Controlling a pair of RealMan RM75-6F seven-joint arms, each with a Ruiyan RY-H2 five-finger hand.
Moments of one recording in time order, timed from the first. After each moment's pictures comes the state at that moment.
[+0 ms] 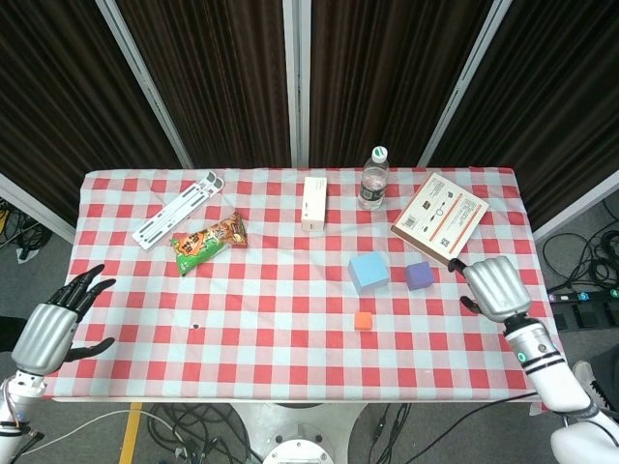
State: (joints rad) left arm -0.18 -1.16 0.02 -1.47 1.69 1.54 -0.21; right arm 0.47 -1.06 0.16 -1.73 -1.32 1.00 -0.42
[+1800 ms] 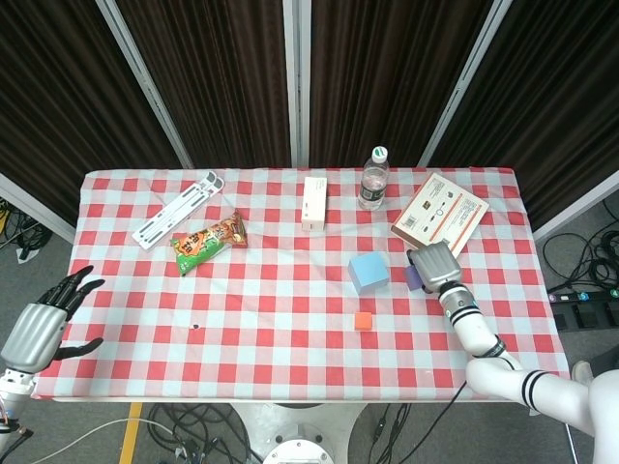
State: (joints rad) left arm -0.18 -1.16 0.03 -1.37 1.66 1.51 -0.29; right arm 0.78 -1.48 0.09 -1.26 -0.92 0.81 -0.59
